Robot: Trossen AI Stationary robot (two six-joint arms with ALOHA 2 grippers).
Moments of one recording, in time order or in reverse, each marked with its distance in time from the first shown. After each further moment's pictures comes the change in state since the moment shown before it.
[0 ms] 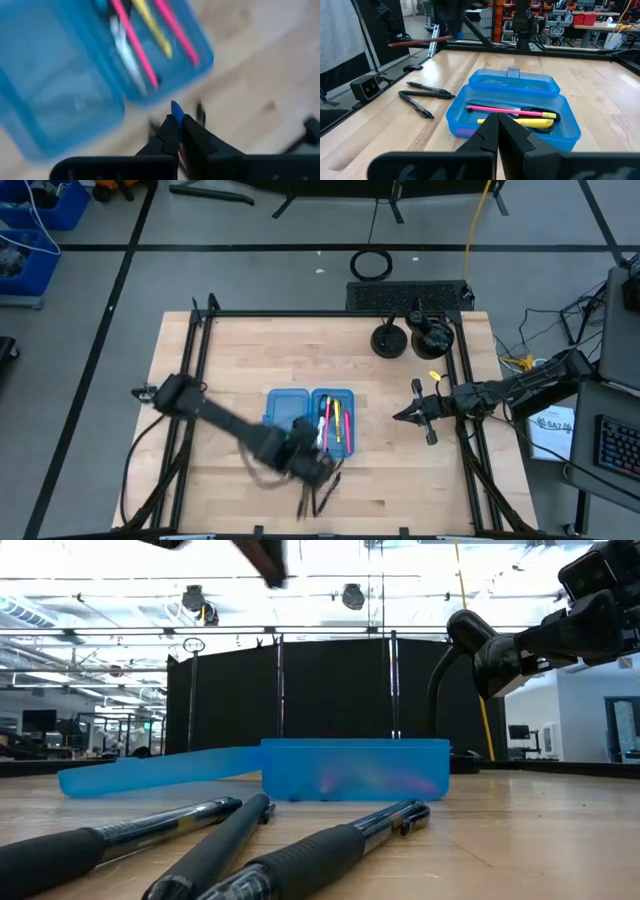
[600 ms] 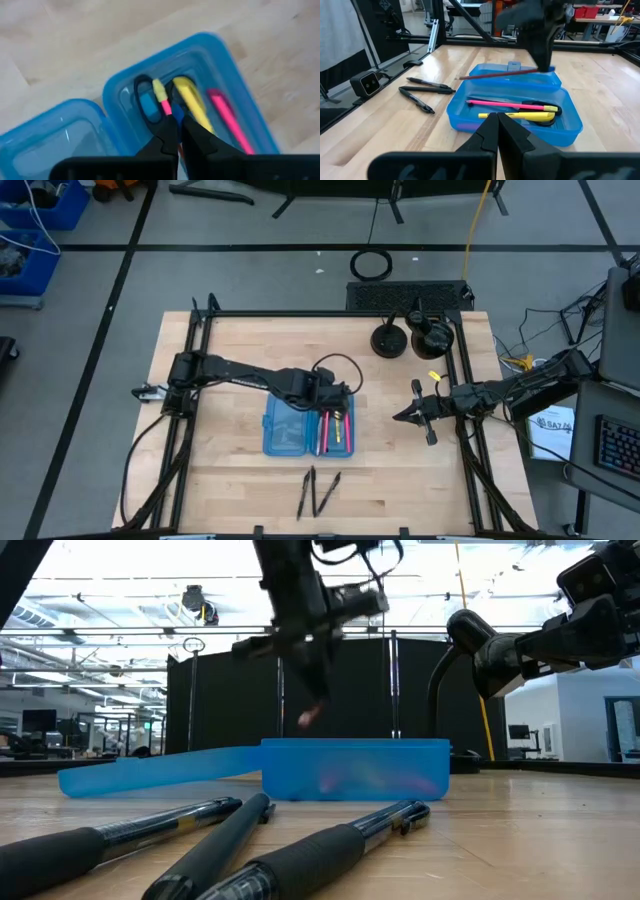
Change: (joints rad) left arm 0.376 0.000 -0.220 0.268 0.051 0.365; right arm 0.000 0.000 0.000 -0.027 -0.001 0.020
